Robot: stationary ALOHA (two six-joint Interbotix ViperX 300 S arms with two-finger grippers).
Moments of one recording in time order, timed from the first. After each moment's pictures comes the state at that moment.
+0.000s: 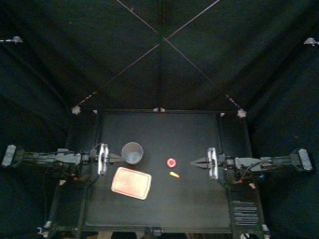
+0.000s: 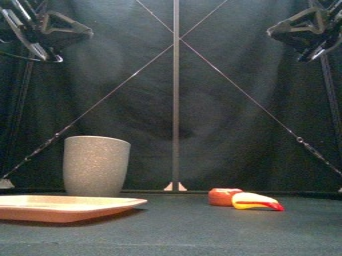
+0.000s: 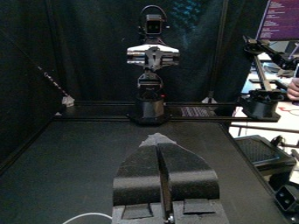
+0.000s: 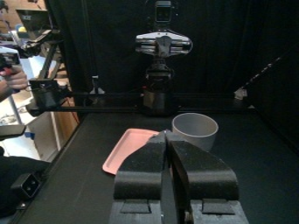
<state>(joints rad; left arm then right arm) 0.00 -0.97 1.19 0.00 -0.29 0.00 0.00 -0.97 1.17 0.00 -0.30 0.00</state>
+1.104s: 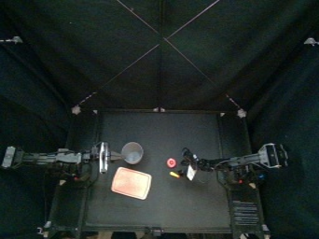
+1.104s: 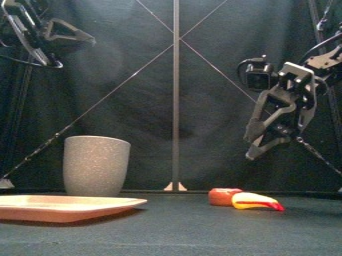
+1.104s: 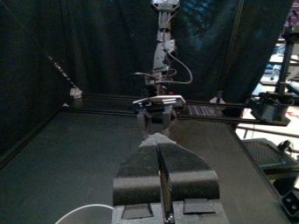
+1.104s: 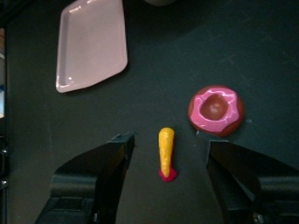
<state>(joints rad) 0.06 -0.95 1.19 -0.05 -0.29 0.00 0.02 -0.19 1.00 0.44 -0.17 0.04</state>
